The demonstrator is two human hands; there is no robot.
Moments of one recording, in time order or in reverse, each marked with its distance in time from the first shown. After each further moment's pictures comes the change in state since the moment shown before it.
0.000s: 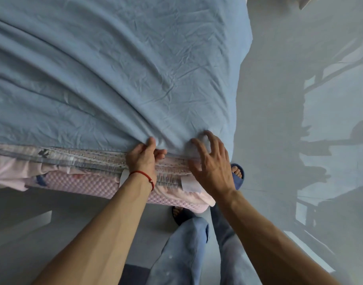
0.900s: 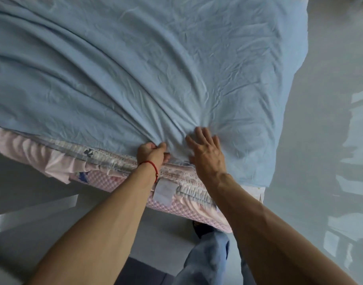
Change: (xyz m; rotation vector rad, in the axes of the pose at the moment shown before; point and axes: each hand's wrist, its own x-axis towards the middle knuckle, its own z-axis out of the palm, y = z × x) left_hand 0.092 0.043 -0.050 0.366 0.133 0.013; right_hand 0.103 -0.089 0.046 -0.084 -0.232 -0.221
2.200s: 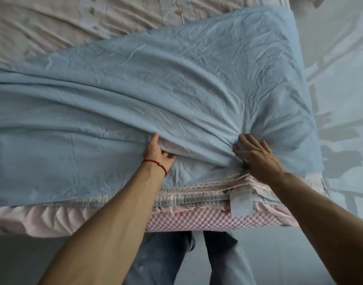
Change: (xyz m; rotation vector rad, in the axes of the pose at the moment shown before) left_hand 0.121 0.110 -0.093 -0.437 -0.411 -0.289; right_hand 0.012 -0.018 0.023 -0.054 0.078 0.171
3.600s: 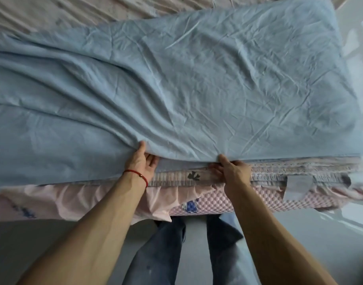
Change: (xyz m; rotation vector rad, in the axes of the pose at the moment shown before) left_hand 0.028 0.081 -0.216 -0.075 -0.017 0.056; right_hand 0.033 -0.296 0.062 1.615 0.427 1.259
